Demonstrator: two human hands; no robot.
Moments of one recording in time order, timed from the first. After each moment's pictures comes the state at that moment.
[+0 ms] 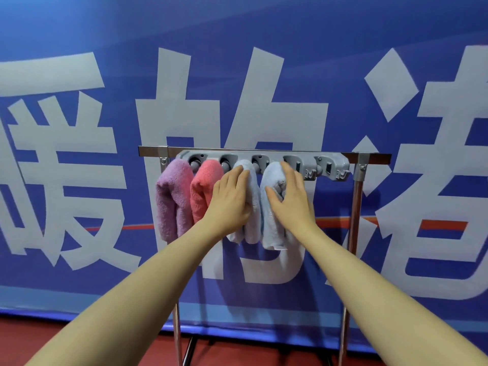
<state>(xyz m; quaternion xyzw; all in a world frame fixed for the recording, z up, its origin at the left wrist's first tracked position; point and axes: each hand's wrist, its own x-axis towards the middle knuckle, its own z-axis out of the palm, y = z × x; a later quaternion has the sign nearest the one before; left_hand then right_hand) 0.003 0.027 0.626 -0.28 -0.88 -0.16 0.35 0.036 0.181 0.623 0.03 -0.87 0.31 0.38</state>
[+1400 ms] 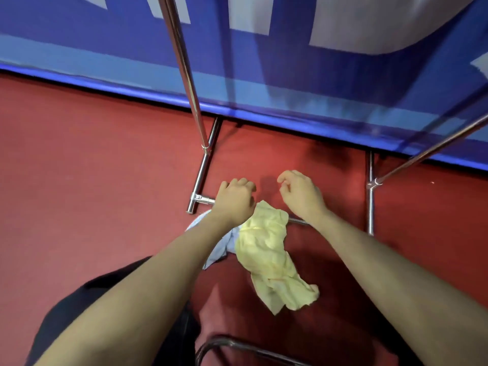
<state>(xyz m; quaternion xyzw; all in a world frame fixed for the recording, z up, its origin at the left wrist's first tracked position) 0.036 -0.041 0.128 -0.16 -0.96 -0.13 -0.19 0.038 0.126 0.130 -0.04 -0.96 0.25 -0.11</state>
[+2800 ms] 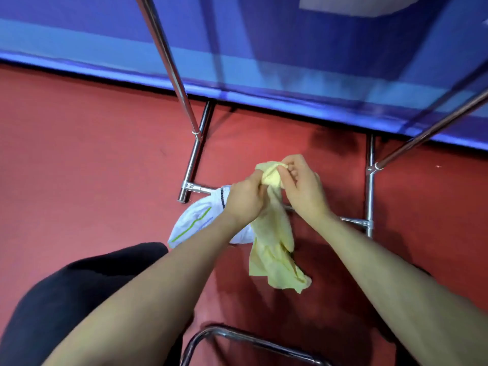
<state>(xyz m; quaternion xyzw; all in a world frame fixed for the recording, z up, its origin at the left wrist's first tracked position) 0.063 0.010 0.111 -0.05 -0.91 -0.38 -0.17 0.068 0.148 0.120 -0.04 -0.89 0.46 0.01</state>
